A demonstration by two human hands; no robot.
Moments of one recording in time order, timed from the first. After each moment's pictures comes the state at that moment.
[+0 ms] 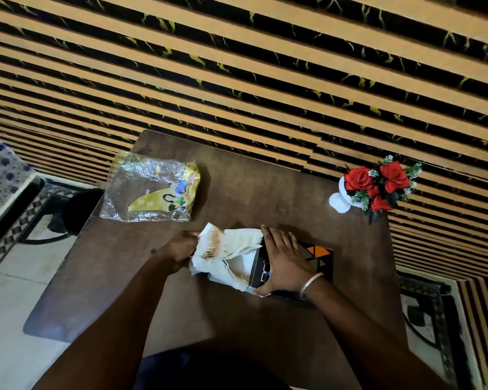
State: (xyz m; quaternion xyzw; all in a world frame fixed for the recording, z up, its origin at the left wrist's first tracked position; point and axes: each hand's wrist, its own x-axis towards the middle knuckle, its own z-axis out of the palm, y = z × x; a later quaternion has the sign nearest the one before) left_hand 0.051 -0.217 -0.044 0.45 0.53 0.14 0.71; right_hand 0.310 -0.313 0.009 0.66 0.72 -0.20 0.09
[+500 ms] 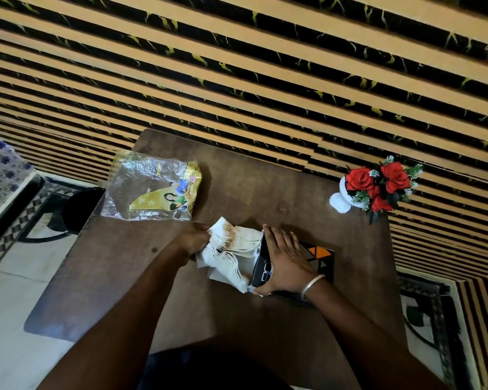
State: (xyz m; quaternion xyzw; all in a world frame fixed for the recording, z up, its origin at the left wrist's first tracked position) left_hand 0.079 -0.211 -0.025 0.45 0.57 0.13 0.67; right_hand 0.310 -0.315 0.007 0.66 0.72 -0.19 0.09
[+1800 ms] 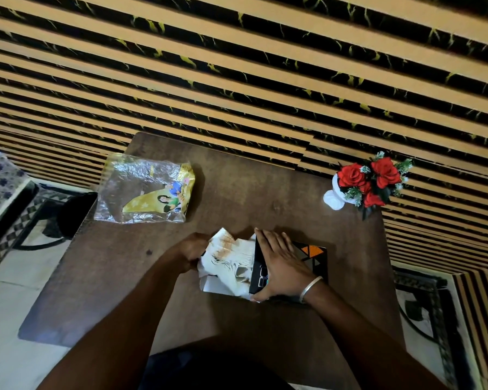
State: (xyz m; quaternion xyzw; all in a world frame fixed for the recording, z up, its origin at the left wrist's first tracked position) left_hand 0.084 -0.221 -0.041 0.39 0.53 0.09 0.75; right_hand 0.314 -0.325 0.007 0.63 0.74 -0.19 0.08
